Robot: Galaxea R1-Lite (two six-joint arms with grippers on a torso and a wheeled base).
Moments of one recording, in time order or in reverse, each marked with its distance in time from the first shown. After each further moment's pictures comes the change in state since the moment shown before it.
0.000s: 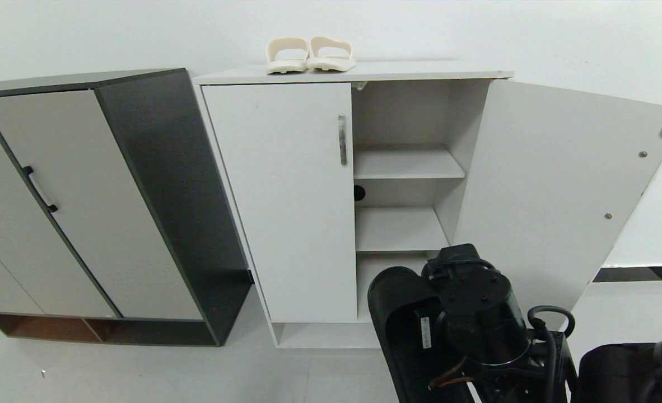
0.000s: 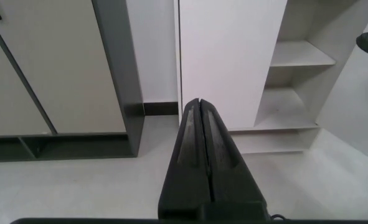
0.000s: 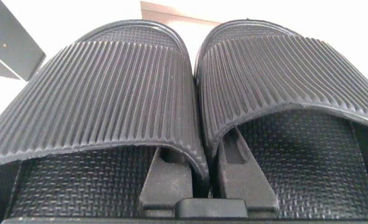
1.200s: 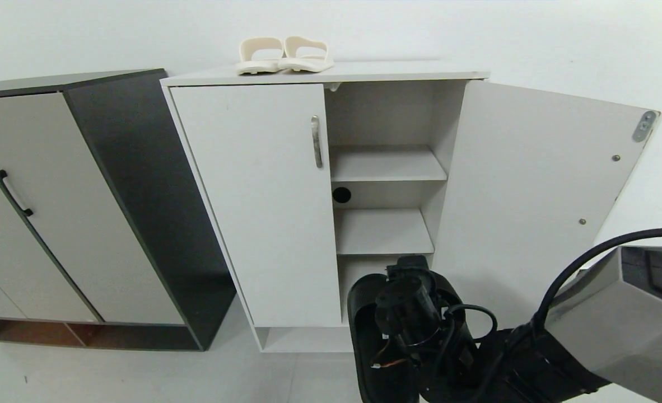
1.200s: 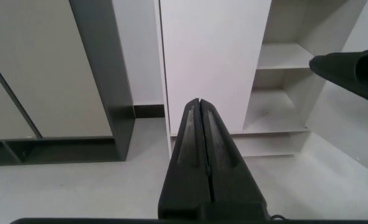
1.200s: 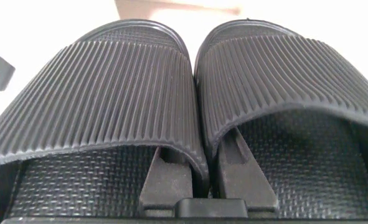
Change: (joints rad) left arm 0.000 0.000 0.000 0.000 0.001 0.000; right arm -0.039 0.304 -0.220 -0.010 -0.011 0.094
